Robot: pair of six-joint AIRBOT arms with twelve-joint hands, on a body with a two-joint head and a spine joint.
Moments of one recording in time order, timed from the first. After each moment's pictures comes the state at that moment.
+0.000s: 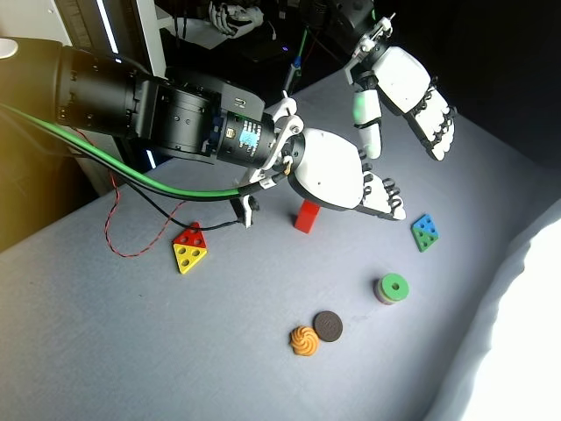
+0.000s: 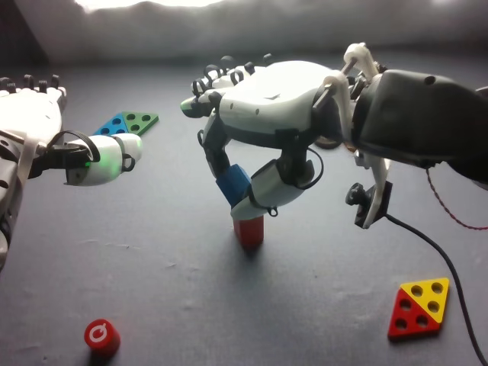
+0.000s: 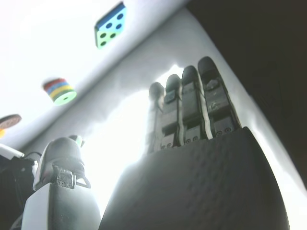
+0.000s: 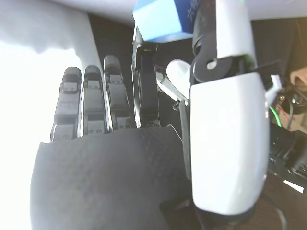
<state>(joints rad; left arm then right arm) 0.23 -0.93 0.70 -1.53 -1.20 2.23 -0.07 -1.32 1.10 0.87 0.19 -1.83</state>
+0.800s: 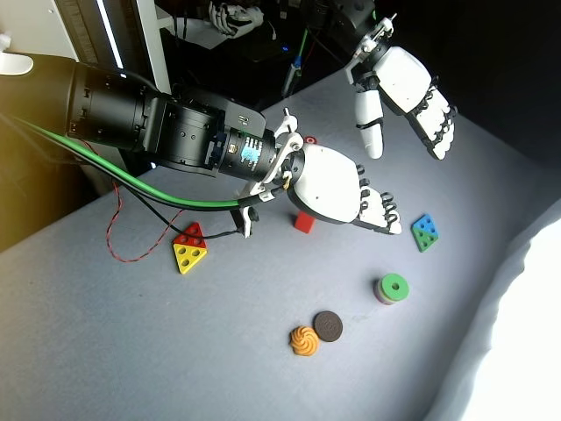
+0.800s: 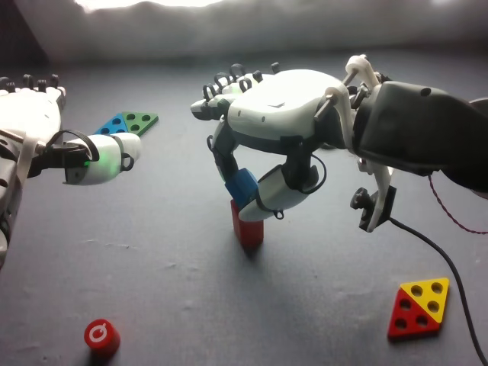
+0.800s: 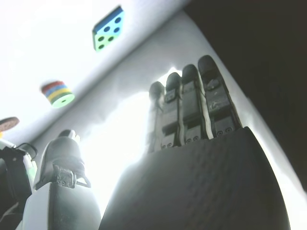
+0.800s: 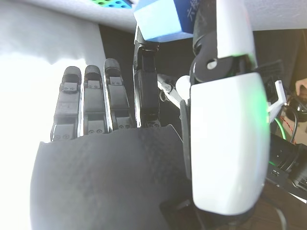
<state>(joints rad) 0.23 -0.93 0.70 -1.53 -1.20 2.23 -0.10 -1.33 1.12 0.87 0.22 -1.84</state>
